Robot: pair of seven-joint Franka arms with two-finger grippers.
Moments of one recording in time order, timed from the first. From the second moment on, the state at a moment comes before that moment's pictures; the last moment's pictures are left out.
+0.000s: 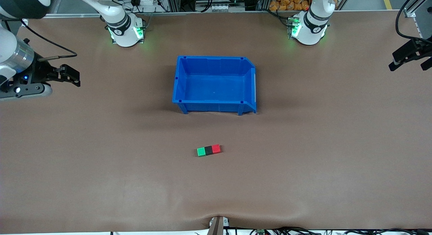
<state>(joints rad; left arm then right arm) -0.01 -0.10 0.04 -1.58 -0.01 1.59 -0.01 -0.05 0.02 0.16 -1.58 -0.03 1.50 0.03</state>
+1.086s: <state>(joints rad) 0.00 -0.03 0.04 -1.53 -0.01 1.57 -0.01 0.01 0.02 -0.01 -1.53 0.01 1.44 -0.07</state>
